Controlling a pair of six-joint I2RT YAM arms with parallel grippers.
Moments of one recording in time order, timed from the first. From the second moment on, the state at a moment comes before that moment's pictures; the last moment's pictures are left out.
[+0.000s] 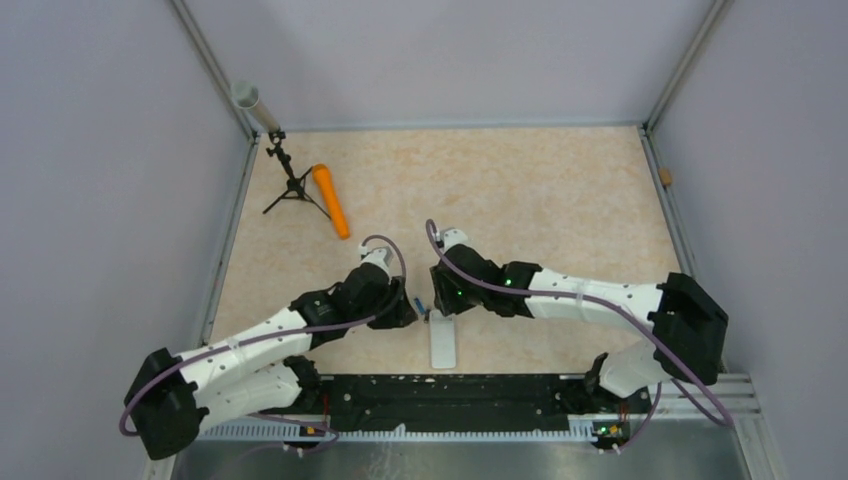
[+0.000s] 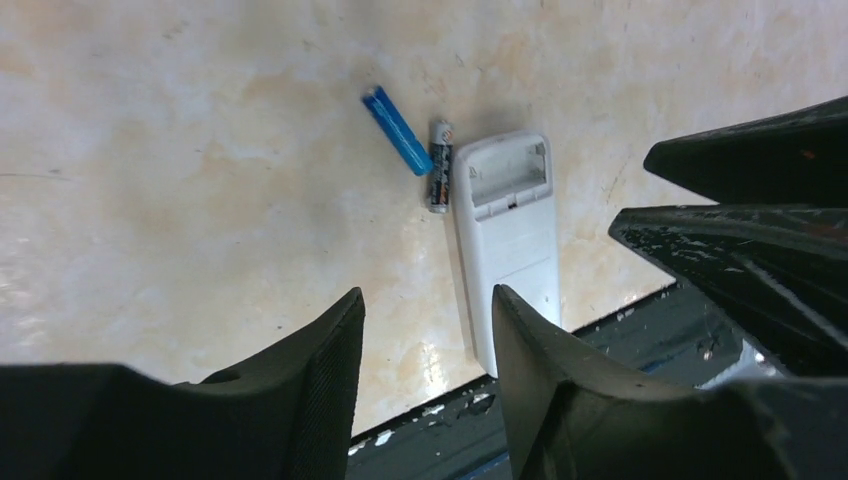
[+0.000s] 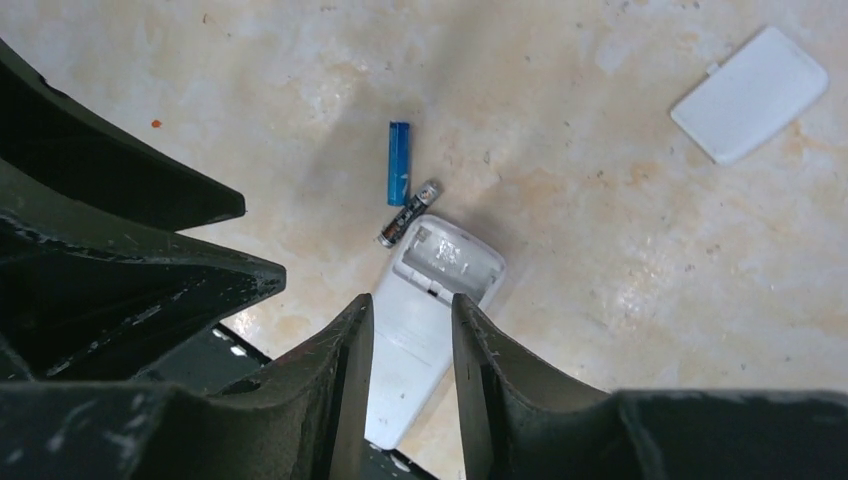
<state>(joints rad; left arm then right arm) -0.86 0.98 0.52 -0.37 -0.01 -0.83 1.09 1.42 0.93 -0.36 0.18 0.59</state>
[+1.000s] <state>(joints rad) -0.55 0.69 0.41 -0.44 -0.09 -0.84 1.04 1.89 1.26 -0.37 0.05 0.45</state>
